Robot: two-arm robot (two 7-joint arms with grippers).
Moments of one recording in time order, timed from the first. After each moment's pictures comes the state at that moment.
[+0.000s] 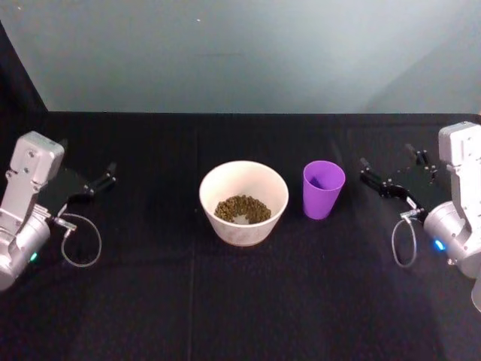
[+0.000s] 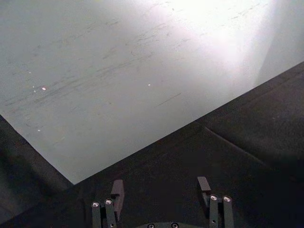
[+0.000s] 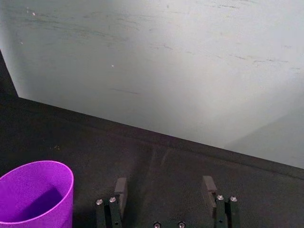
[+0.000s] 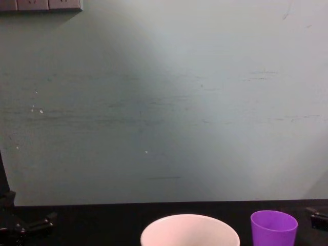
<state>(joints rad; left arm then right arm) -0.20 0.60 0.45 -1.41 -0.25 -0.12 0.03 0.20 0.31 -0.13 -1.28 0.14 -0.06 0.22</state>
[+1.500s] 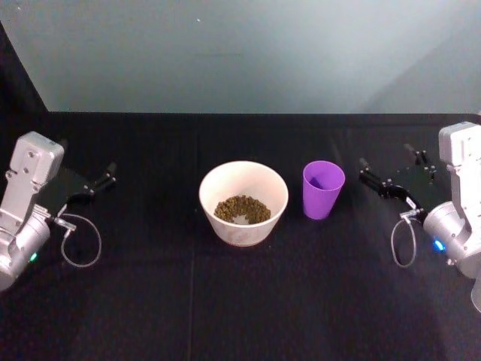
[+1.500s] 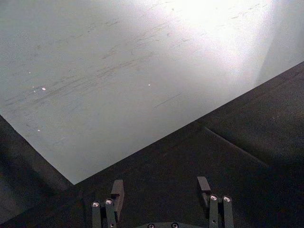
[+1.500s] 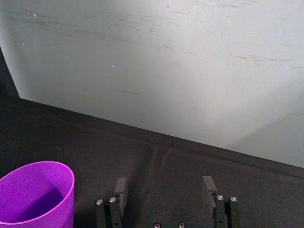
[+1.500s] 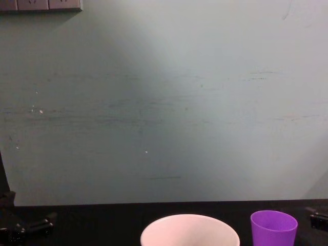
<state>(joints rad) -0.20 0.60 0.45 -1.41 -0.25 -0.12 0.03 0.20 0.31 -0.13 -1.28 0.15 -0.06 0.23</state>
